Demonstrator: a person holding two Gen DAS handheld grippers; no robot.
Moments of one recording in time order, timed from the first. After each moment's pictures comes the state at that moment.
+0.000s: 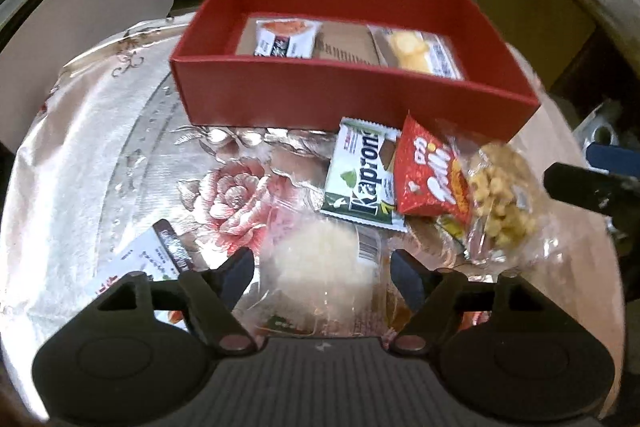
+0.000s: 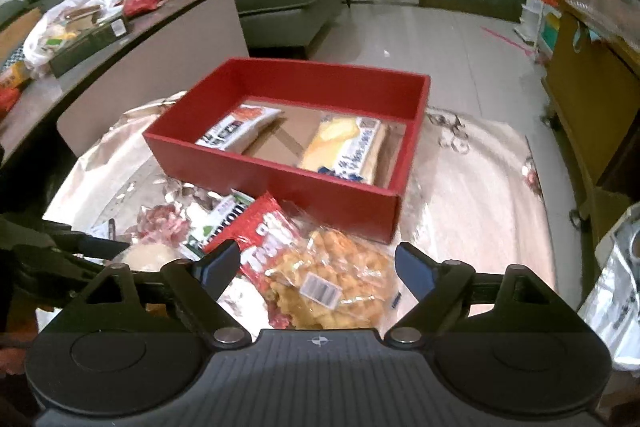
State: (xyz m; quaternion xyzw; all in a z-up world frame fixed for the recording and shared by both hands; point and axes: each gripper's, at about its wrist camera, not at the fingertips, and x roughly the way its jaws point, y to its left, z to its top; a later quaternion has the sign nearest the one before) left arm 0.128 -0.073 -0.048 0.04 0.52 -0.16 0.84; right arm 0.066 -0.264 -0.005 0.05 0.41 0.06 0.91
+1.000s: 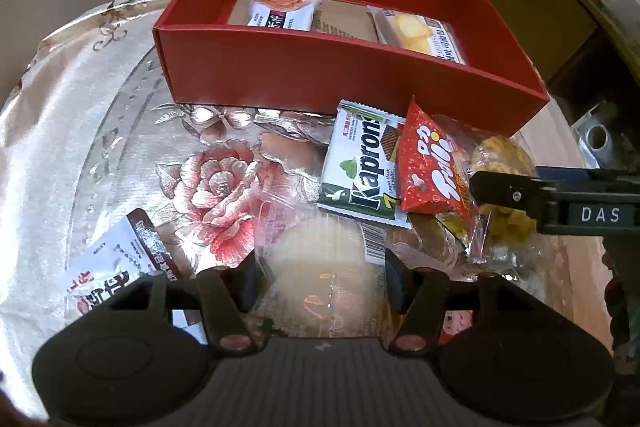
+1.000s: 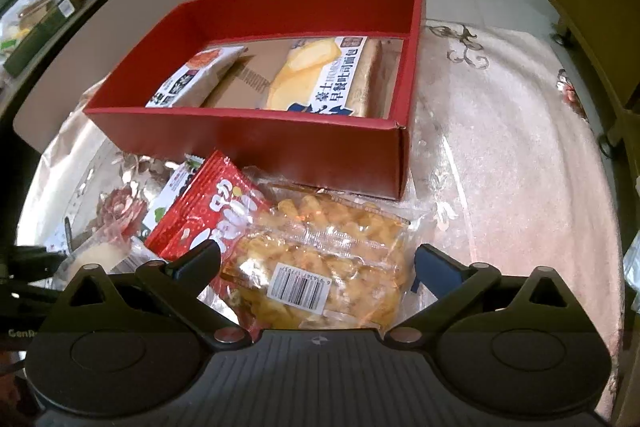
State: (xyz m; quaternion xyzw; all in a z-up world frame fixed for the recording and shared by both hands) left arm 0.140 -0.063 -0.065 0.01 0.55 -0.18 0.82; right arm 0.112 -0.274 -0.068 0.11 0.49 0.05 0.86
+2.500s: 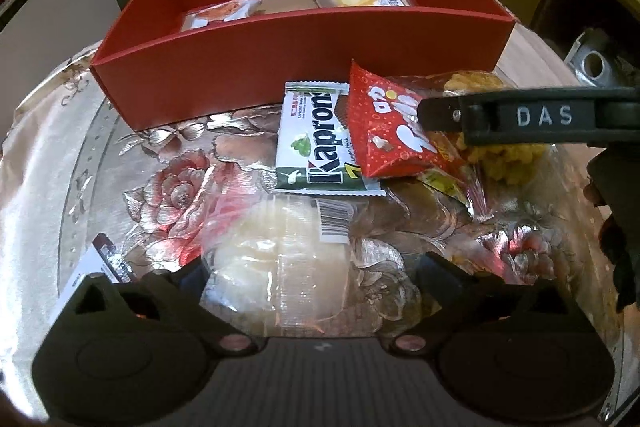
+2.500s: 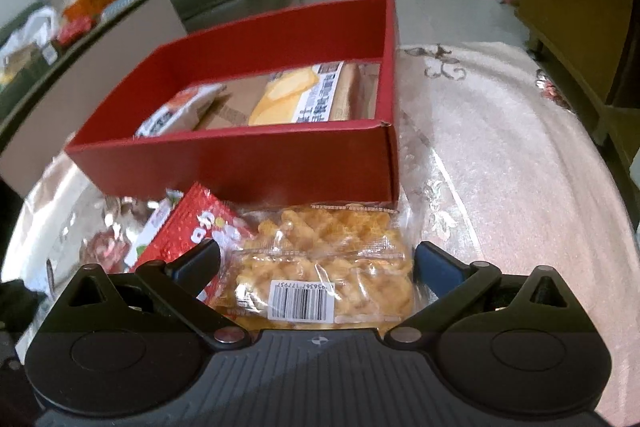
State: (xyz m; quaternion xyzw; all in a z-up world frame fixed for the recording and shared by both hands) left arm 0.119 -0.097 -0.078 0.13 0.51 -0.21 0.83; right arm 0.105 -0.271 -0.083 0.13 0.42 0.00 0.90
